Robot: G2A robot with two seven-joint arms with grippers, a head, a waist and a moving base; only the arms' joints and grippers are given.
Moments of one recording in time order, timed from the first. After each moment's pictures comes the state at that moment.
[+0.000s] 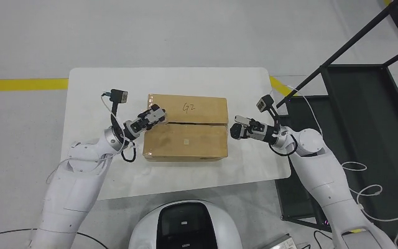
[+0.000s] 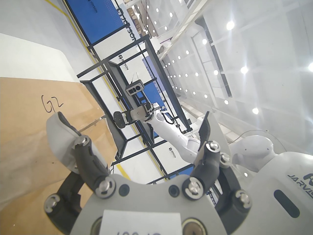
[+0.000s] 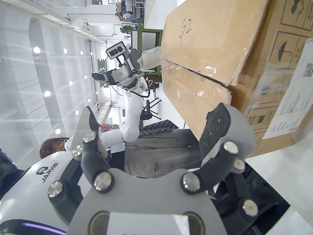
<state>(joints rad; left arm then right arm) 1.14 -1.15 -1.22 -1.52 -0.23 -0.54 -0.75 -1.22 -1.01 1.35 -1.35 0.52 -0.30 1.10</state>
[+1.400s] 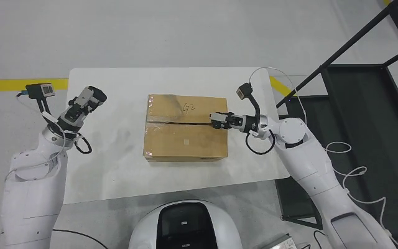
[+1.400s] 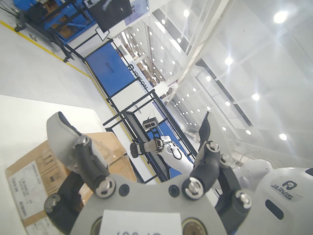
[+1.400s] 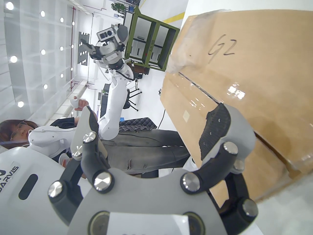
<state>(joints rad) 1.22 -1.10 -1.57 -1.47 -0.30 -0.63 -0.69 -1.07 -1.05 1.17 -1.42 0.35 -0.38 0.97</state>
